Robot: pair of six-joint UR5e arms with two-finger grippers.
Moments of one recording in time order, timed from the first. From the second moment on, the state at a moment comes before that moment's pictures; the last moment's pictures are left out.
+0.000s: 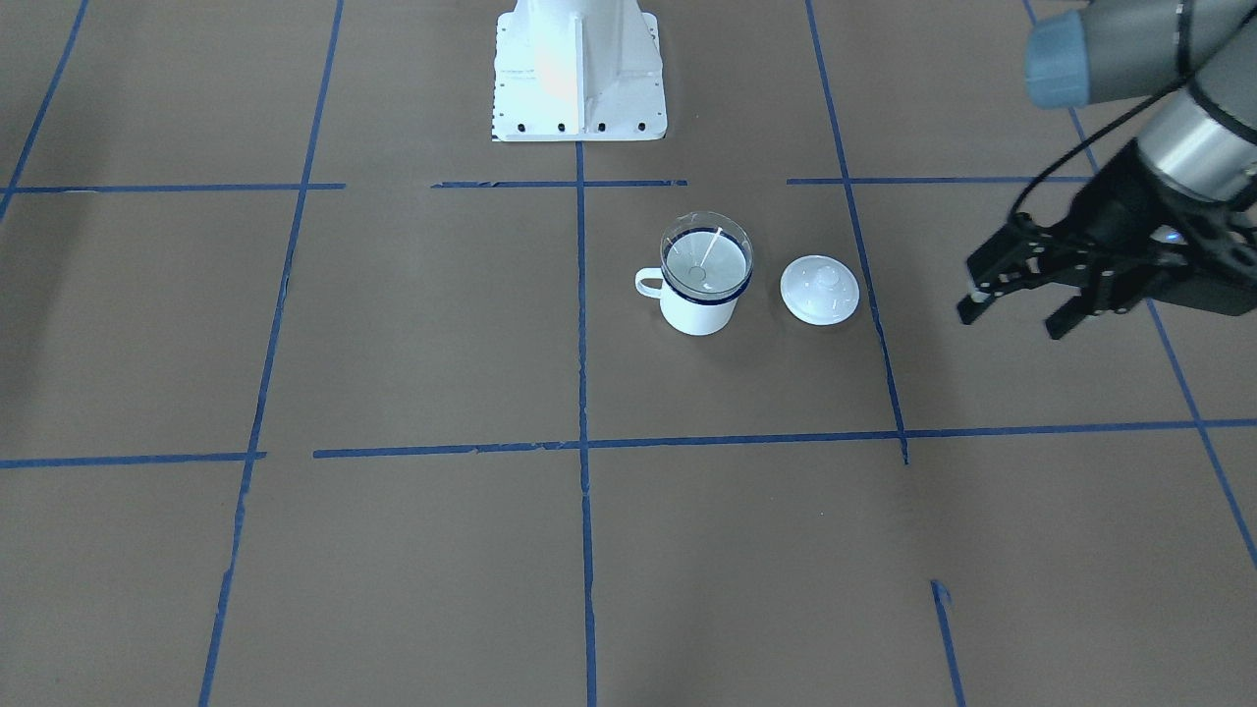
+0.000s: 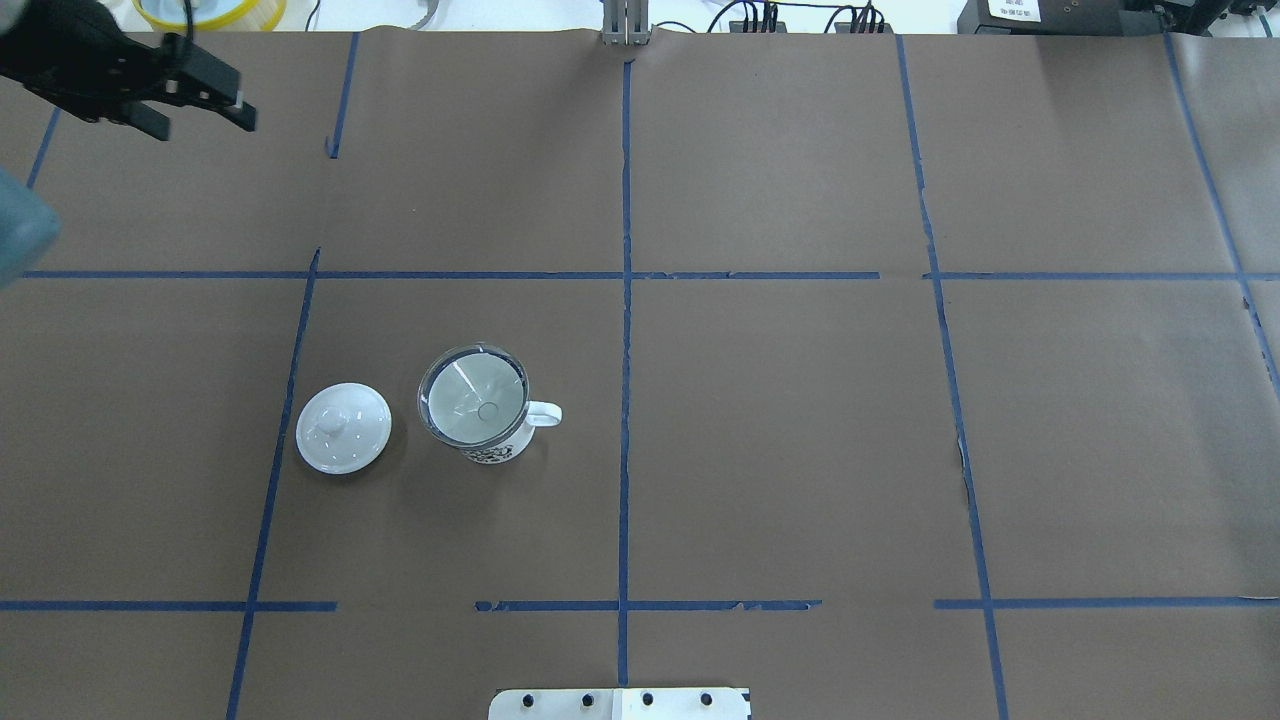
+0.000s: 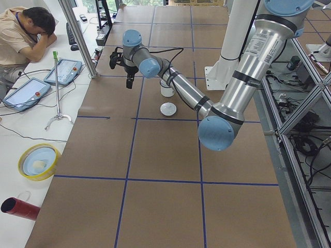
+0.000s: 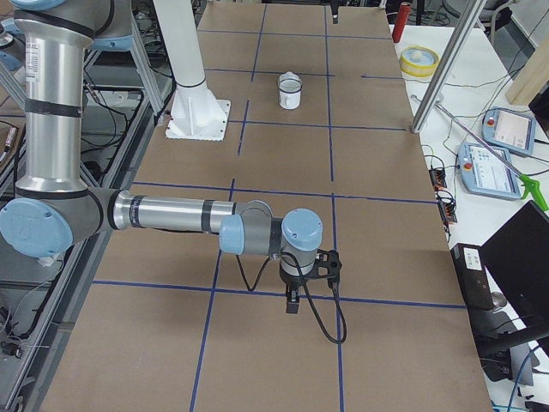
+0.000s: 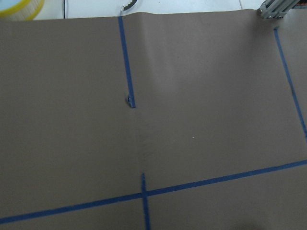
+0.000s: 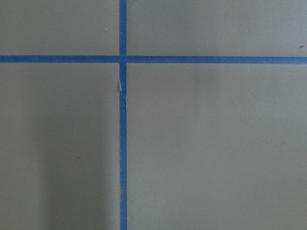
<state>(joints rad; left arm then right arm) -1.08 -2.02 -1.85 -1.71 -2.28 -0.92 1.57 -1.68 1.66 -1.57 2.29 0.01</state>
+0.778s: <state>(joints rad) -0.66 -2.23 -1.80 -1.57 -2.04 -1.50 1.57 -1.68 1.66 -1.57 2.29 0.01</state>
